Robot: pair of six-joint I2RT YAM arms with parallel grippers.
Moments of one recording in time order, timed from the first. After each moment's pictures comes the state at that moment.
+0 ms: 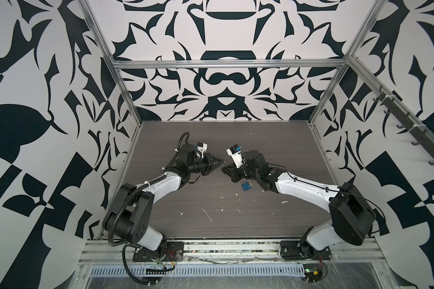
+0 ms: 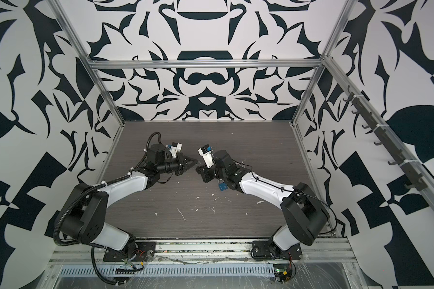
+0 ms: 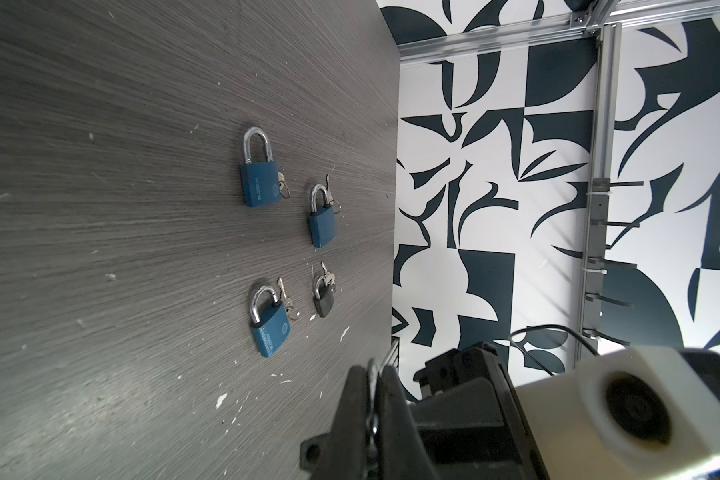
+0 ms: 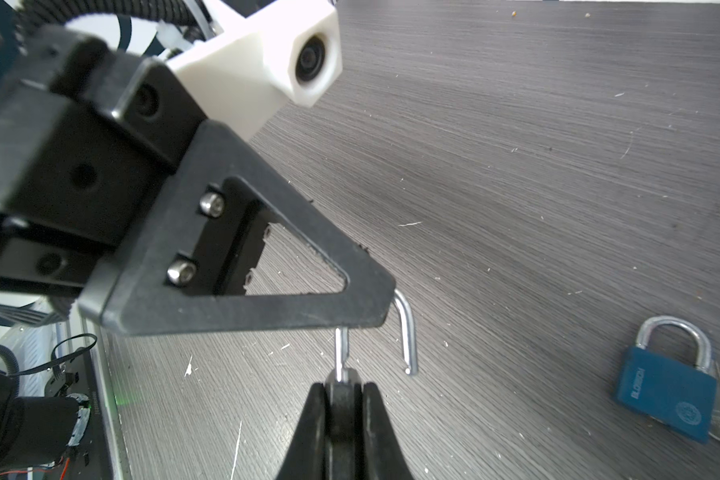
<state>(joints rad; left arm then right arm) -0.44 1.52 0.78 0.32 0.72 -1.15 0.72 1.52 0.93 0.05 -0.28 0.30</state>
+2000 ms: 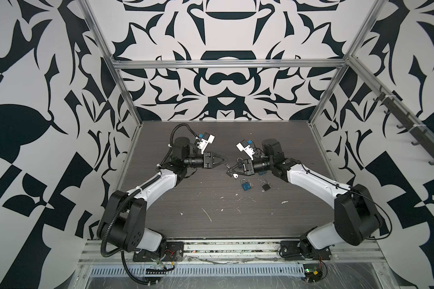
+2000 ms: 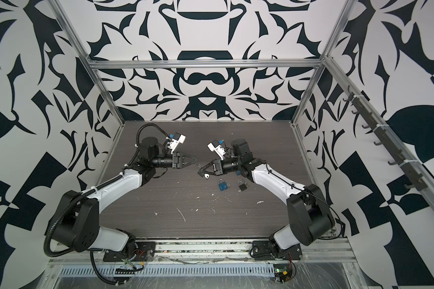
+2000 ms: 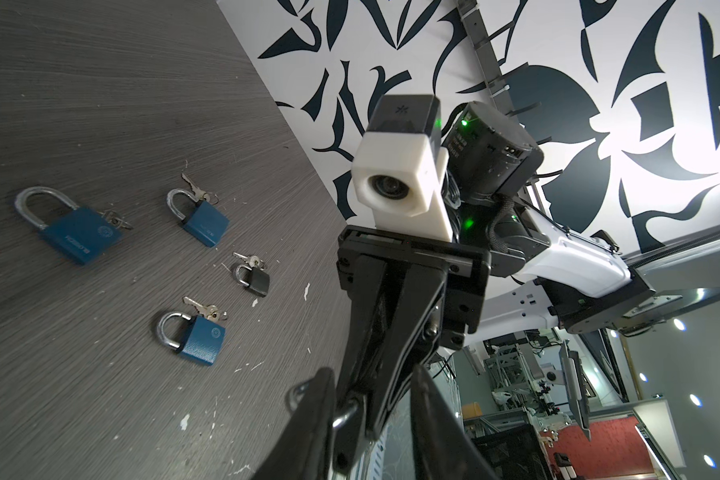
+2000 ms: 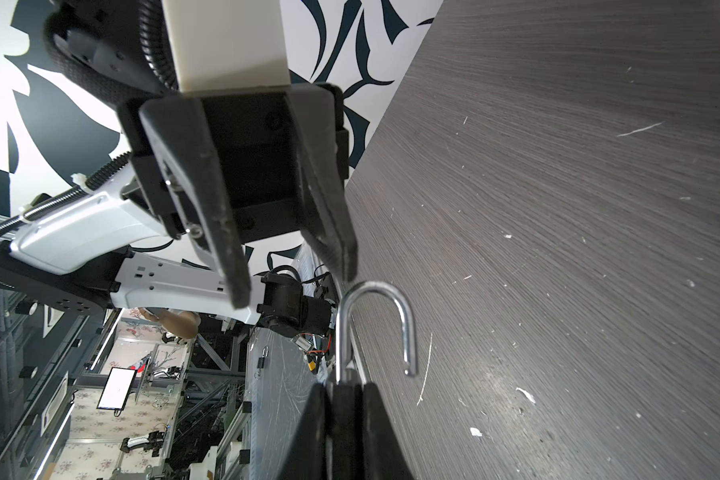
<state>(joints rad) -0.40 1.46 0.86 0.36 1.10 -0.79 0.48 1.49 0.97 -0.04 -1.08 0.54</state>
